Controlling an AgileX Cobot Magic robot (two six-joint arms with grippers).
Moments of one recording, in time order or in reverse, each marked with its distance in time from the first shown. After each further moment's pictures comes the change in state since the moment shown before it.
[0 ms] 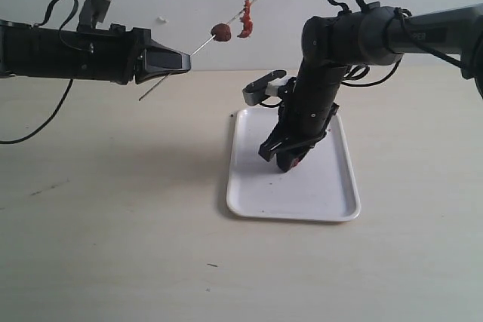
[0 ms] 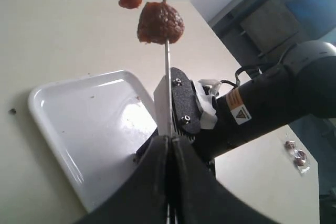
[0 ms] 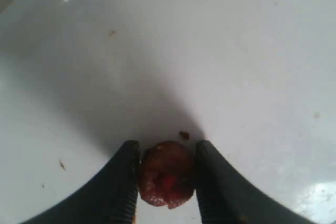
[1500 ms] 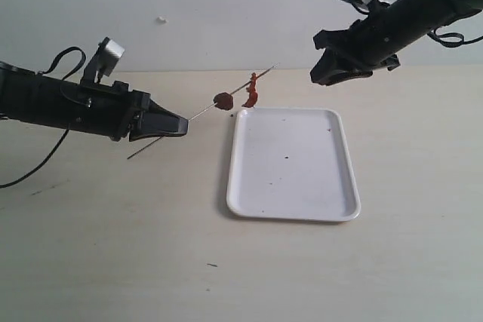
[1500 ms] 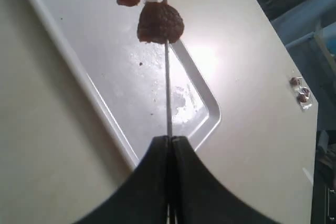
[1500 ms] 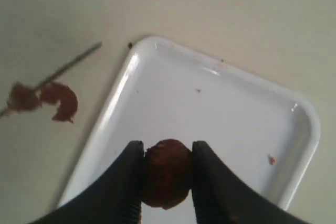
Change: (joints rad) left arm 0.000 0.000 0.175 0.126 0.023 0.024; right arm -0.326 -0.126 -0.019 0.611 -0.023 -0.141
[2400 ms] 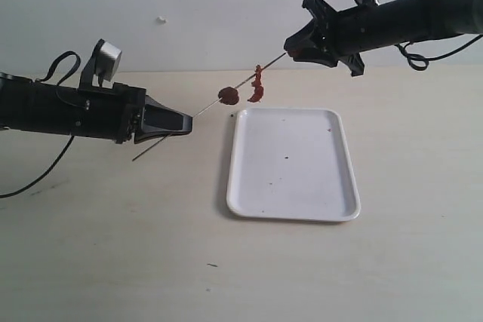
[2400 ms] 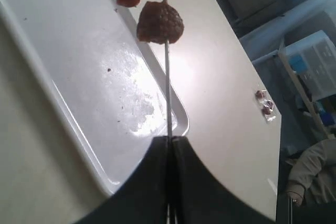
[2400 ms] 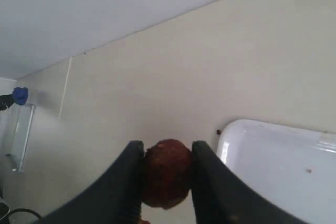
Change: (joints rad) left arm 0.000 0.000 0.048 -0.103 0.077 0.032; right arm -0.002 0.084 0.000 0.535 -0.082 -0.018
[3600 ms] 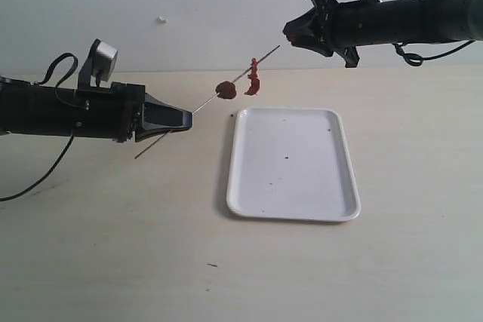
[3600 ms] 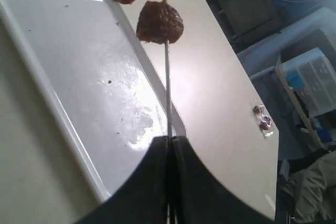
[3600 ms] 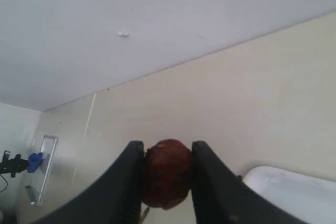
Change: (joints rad) left arm 0.000 0.000 0.024 -0.071 -0.001 0.033; right arm 0.000 0.019 0.000 0.201 -0.053 -0.142
